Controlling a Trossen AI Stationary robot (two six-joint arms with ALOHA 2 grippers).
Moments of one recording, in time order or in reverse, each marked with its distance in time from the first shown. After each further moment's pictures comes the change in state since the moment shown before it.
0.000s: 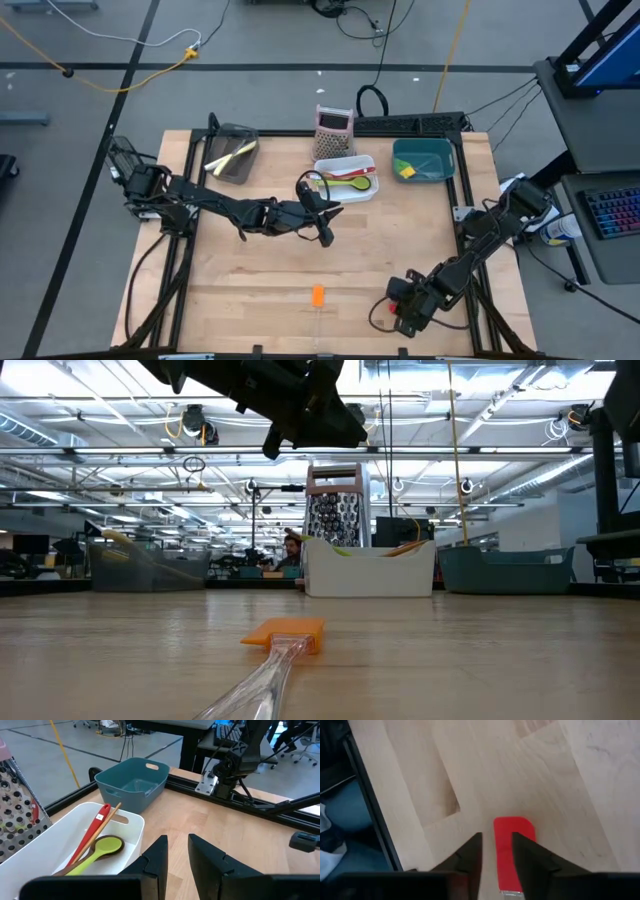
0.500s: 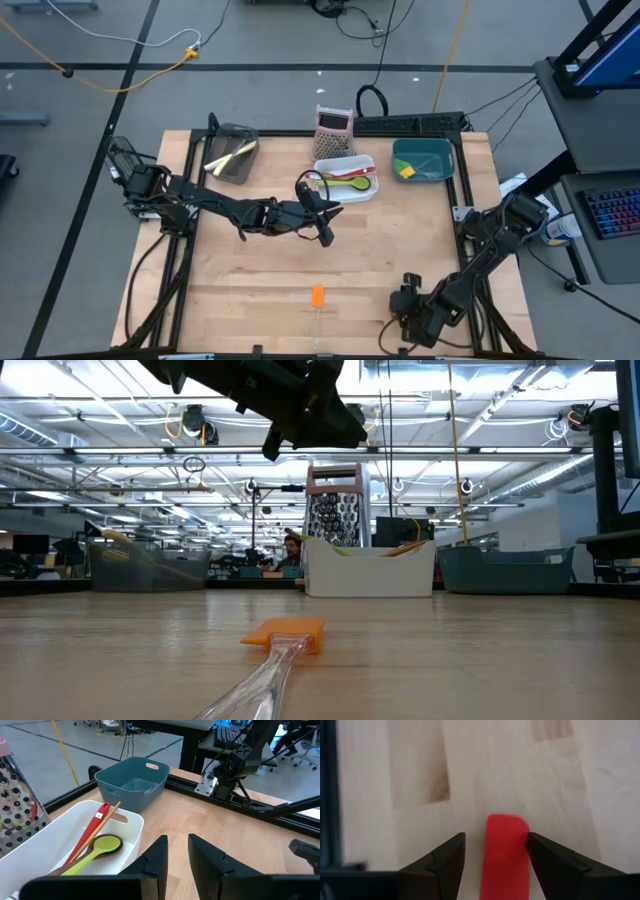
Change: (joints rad) left arm 0.000 0.000 0.000 0.000 0.000 -0.023; right arm 0.105 0.142 0.006 0.011 0.233 -0.187
